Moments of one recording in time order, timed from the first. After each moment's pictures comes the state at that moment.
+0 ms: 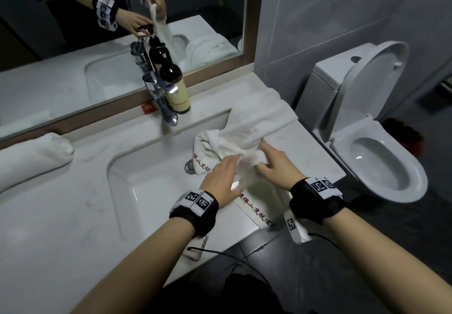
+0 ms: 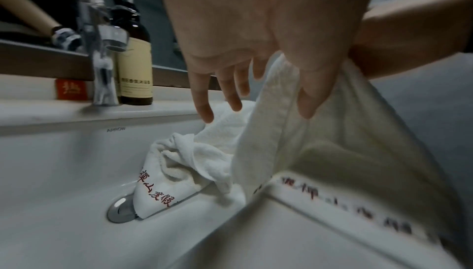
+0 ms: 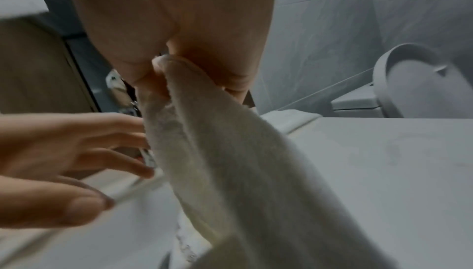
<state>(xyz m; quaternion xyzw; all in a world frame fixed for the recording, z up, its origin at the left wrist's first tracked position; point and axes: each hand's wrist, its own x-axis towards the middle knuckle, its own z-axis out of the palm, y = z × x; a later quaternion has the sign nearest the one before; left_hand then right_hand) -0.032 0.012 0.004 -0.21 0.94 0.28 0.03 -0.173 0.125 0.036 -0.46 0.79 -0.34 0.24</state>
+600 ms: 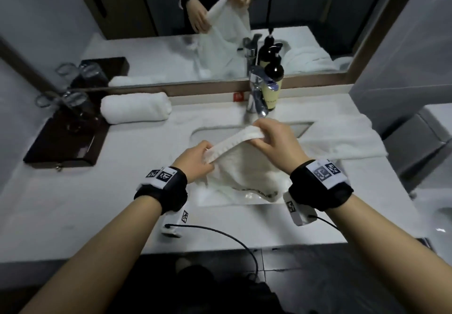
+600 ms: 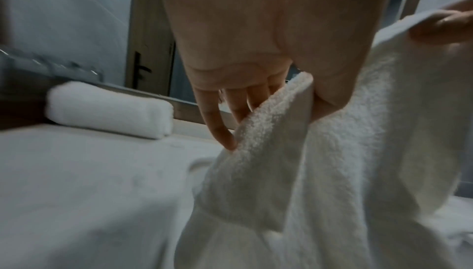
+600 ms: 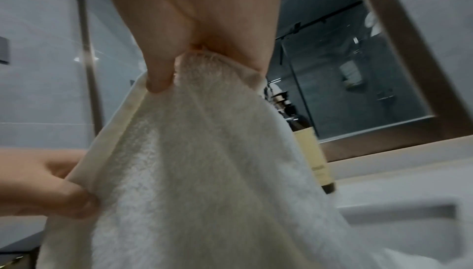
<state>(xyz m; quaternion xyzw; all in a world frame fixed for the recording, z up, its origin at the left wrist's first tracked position) 0.149 -0.075 0.064 -0.50 0.80 0.34 -0.05 -0.061 0.002 0.102 -0.66 0.65 -0.35 0.15</state>
